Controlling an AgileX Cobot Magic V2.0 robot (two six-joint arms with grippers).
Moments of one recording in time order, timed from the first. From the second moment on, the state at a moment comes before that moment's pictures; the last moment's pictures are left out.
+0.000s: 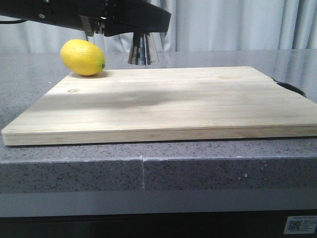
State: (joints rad) left arm -0.36 1.74 -1.11 -1.65 1.12 2.07; right arm 0.74 1.24 -1.13 -1.12 0.37 0.32
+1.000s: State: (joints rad) left arm -0.36 1.74 -1.11 -1.65 1.14 2.07; right arm 0.30 1.23 -0.95 -0.95 -0.04 0.58
